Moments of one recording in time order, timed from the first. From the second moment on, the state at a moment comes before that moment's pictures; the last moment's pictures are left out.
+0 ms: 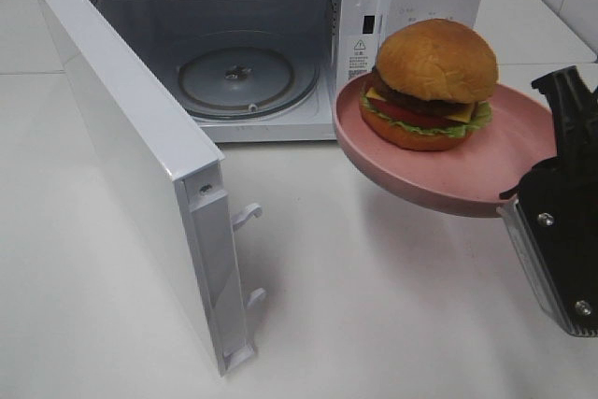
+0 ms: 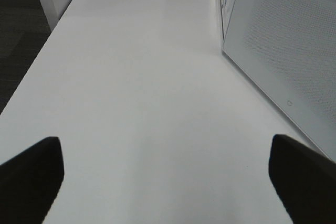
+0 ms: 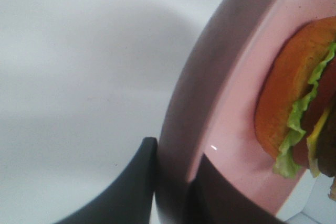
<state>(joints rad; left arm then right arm) 0.05 0.00 -0.51 0.00 1.08 -0.04 0.58 1.03 -0.50 -0.47 0.42 -1.02</state>
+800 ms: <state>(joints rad) 0.05 0.00 -0.51 0.00 1.08 -0.04 0.58 0.97 -0.50 -0.62 0.82 -0.50</state>
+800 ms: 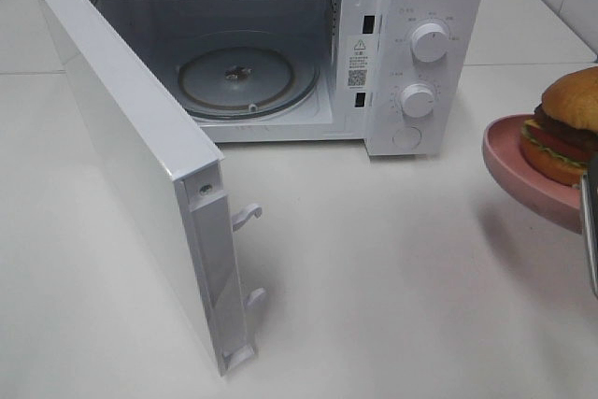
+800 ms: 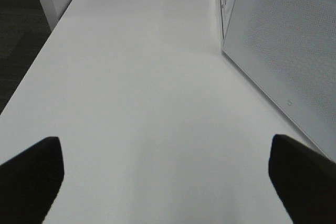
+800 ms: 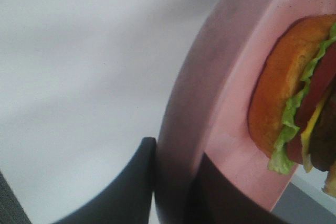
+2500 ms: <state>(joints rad) 0.05 0.00 -0.51 0.00 1.08 -0.04 0.58 1.40 -0.50 -0.82 1.14 0.77</state>
